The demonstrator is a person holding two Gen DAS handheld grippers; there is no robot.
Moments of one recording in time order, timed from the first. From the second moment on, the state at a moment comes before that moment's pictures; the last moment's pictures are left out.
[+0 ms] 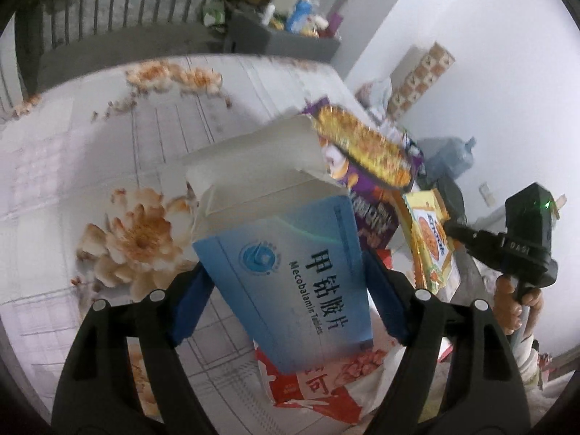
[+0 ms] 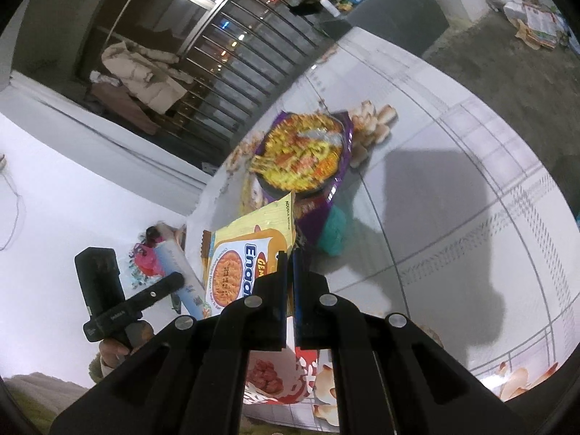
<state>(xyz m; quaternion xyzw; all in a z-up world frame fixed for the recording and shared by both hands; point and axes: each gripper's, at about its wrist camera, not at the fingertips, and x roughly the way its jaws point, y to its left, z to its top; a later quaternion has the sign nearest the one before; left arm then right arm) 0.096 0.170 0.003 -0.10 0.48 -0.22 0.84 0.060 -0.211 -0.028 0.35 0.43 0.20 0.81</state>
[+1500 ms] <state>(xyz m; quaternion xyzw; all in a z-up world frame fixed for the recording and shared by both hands) 0.143 -0.459 -0.079 0.18 0.54 -0.48 0.67 -0.091 -0.600 -0.189 0.58 0.31 -0.26 0.70</state>
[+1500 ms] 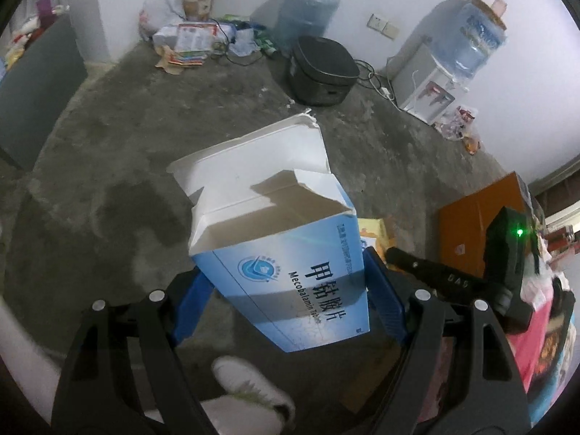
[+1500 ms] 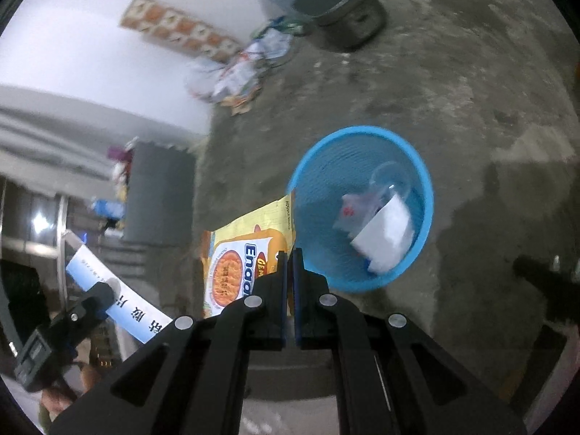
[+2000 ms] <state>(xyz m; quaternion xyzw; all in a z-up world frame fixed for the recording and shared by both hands) 0.144 -0.488 -0.124 0.14 0.55 -0.46 0.68 -0.097 -0.632 -0.290 0.61 0.33 -0.34 0.63</state>
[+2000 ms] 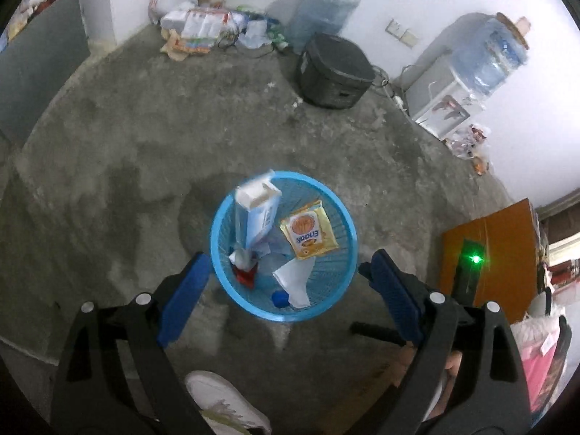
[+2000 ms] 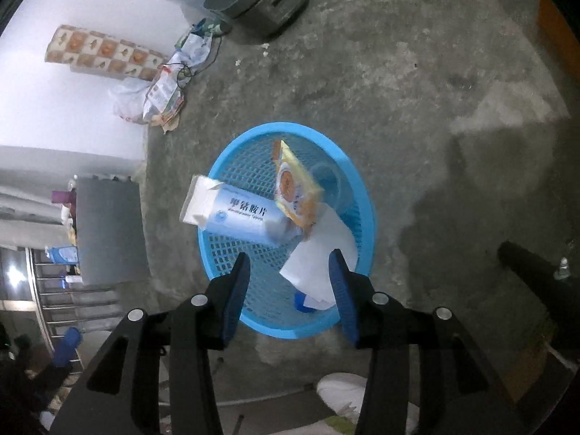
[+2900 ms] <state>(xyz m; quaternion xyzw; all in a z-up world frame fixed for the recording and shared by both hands) 0.142 -0.178 0.125 0.08 0.36 -0.46 0.81 -0.039 -0.481 -0.054 0.31 0.32 -0.30 0.84</state>
